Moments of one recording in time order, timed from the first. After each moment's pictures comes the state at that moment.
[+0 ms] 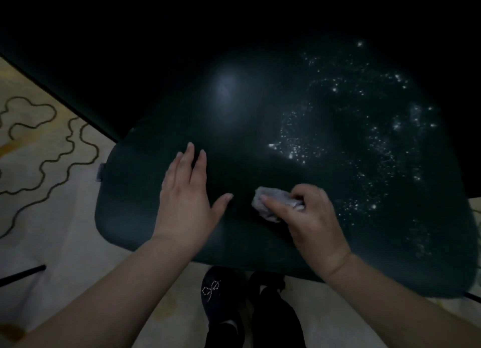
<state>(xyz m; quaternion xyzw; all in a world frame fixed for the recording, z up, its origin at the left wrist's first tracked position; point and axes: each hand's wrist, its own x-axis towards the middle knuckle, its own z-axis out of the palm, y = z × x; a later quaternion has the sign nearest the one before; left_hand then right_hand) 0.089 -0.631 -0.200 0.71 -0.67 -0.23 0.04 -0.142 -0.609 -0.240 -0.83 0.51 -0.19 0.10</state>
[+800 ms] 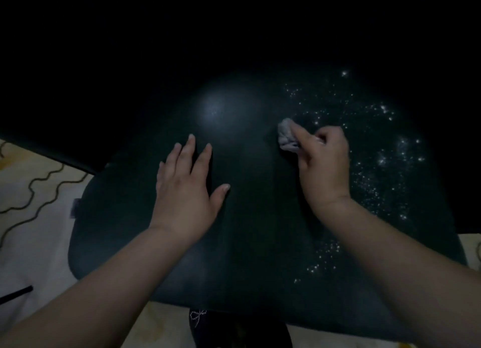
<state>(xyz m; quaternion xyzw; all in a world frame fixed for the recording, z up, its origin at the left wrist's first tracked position) 0.055 -0.709 -0.198 0.71 -0.67 -0.22 0.03 -0.174 -0.762 -0.233 -0.71 0.66 -0.23 0.10</state>
